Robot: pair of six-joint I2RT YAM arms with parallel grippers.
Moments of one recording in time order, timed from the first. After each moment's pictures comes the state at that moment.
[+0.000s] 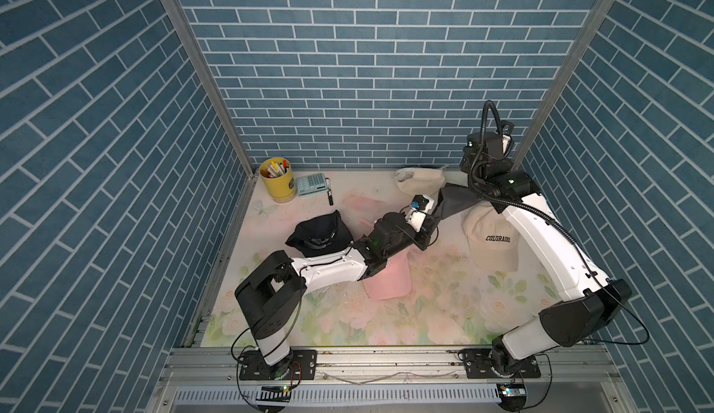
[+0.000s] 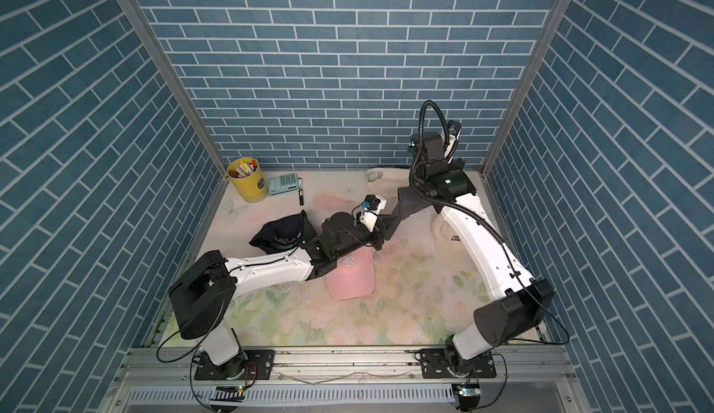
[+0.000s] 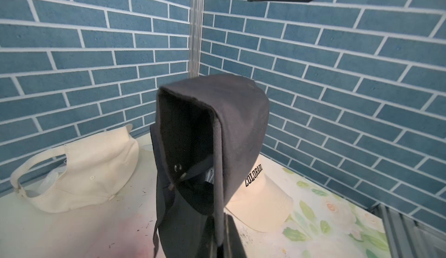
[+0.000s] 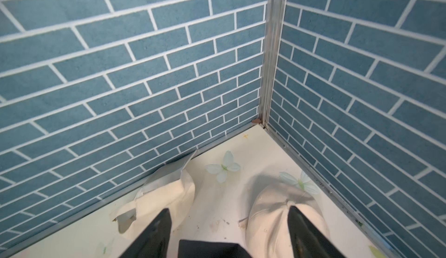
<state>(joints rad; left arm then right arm) -0.91 1.73 1.10 0.58 0.10 -0.23 0.45 1.53 1.73 -0.66 0.76 0.42</state>
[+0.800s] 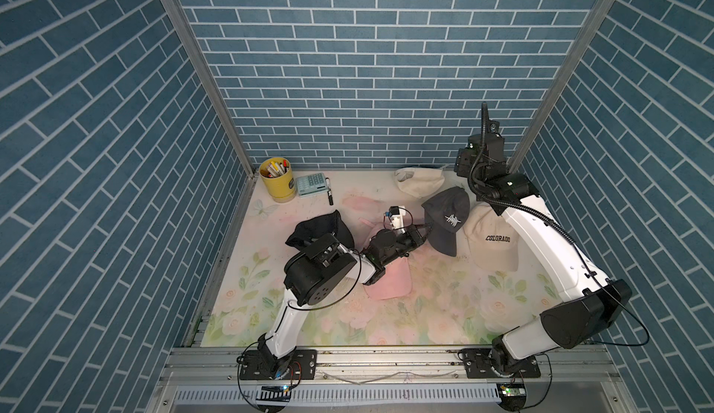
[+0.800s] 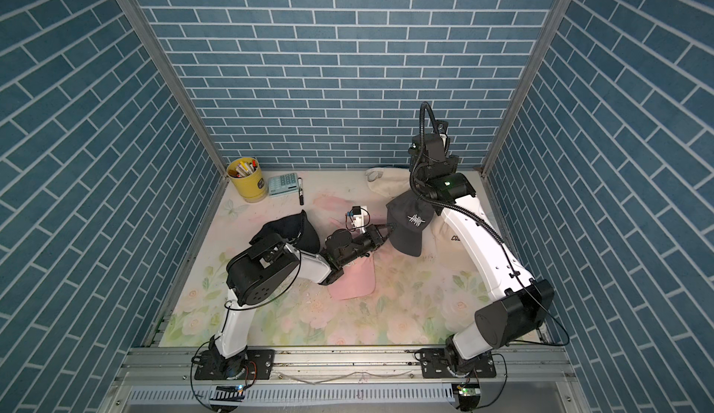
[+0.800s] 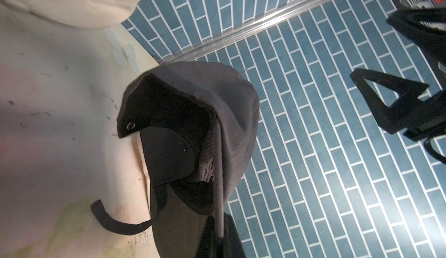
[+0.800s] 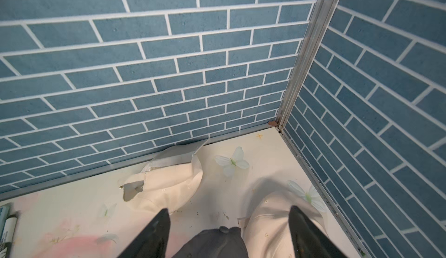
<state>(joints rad) -0.87 2.12 1.00 1.20 0.14 -1.29 0.45 1.52 1.67 -0.62 0.62 0.27</state>
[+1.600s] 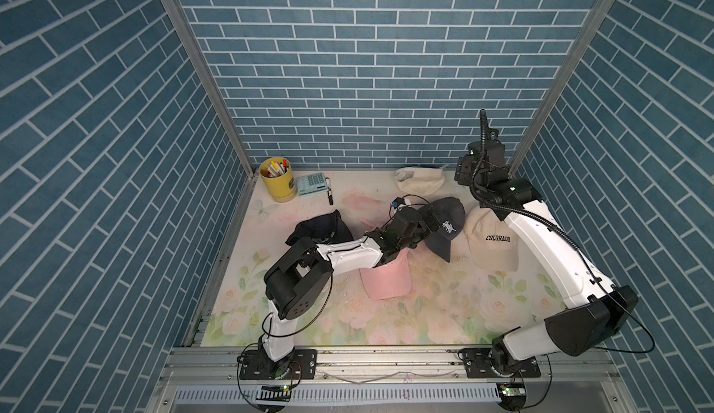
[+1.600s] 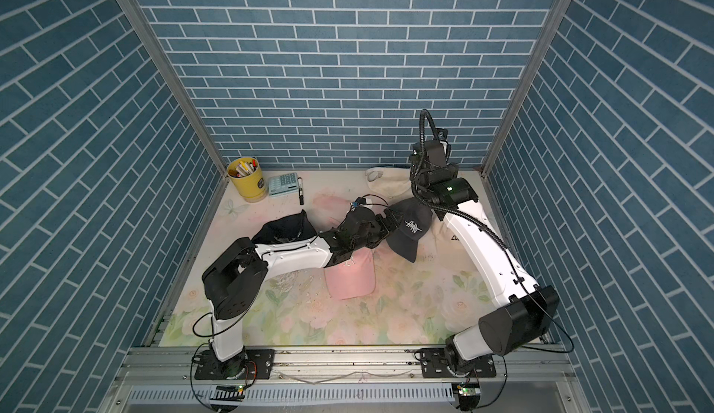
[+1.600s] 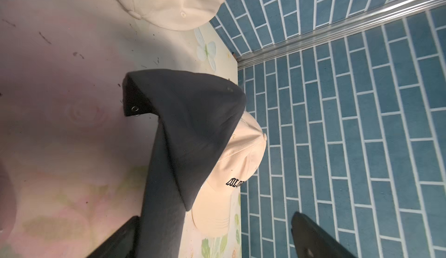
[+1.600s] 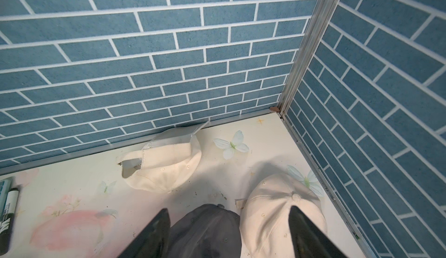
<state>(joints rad) -0.92 1.94 1.37 0.15 -0.04 -1.25 0.45 1.47 1.61 -0.67 0.59 0.30</state>
